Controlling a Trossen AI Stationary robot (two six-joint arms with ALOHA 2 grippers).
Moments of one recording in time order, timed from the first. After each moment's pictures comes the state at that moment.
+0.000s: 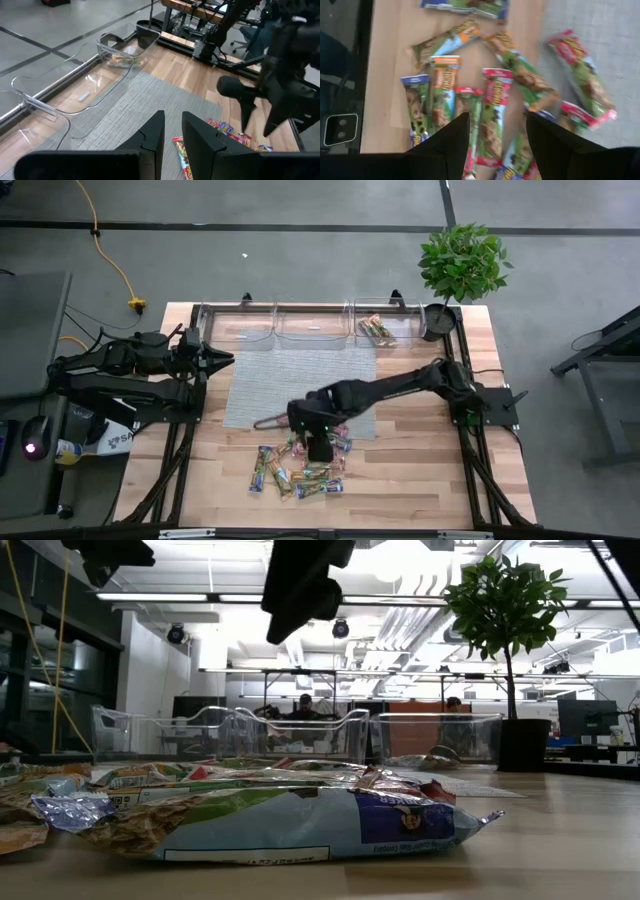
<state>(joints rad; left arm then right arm) 0.00 0.40 0.78 -0.71 -0.25 -0.32 0.20 2.16 2.03 -0.99 -0.12 0.21</state>
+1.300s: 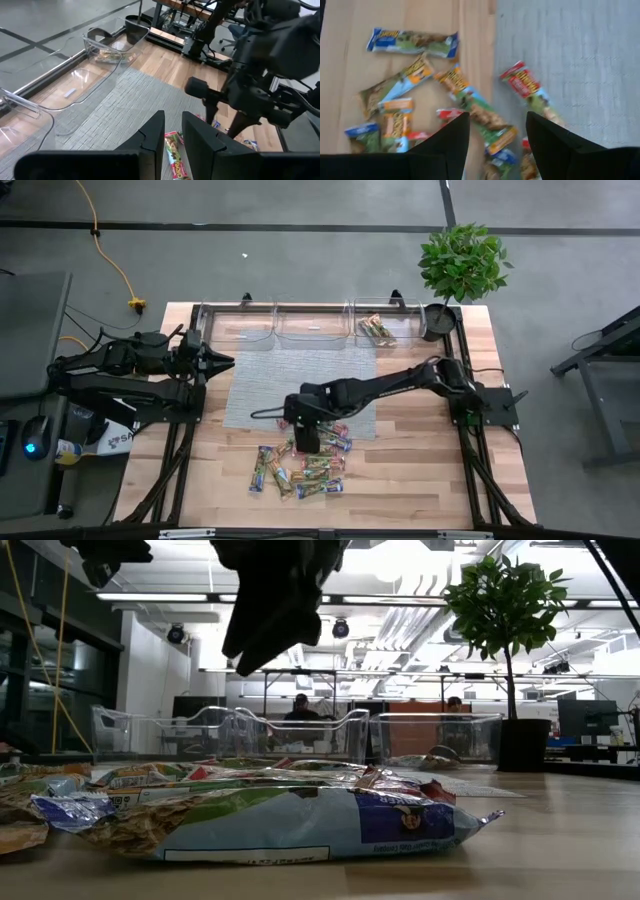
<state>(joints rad) 0.00 0.40 0.78 -0.71 -0.19 -0.35 0.17 2.16 1.90 -0.73 0.01 0.23</state>
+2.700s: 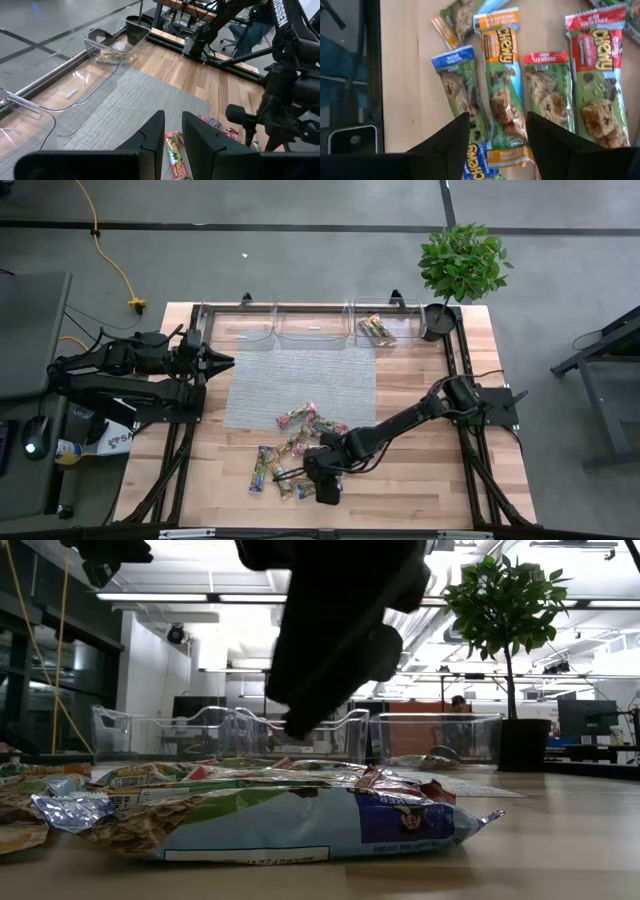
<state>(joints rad) 0.00 0.40 0.78 -0.71 -0.20 -0.34 0.42 2.16 1.69 -0.56 -0.03 0.56</state>
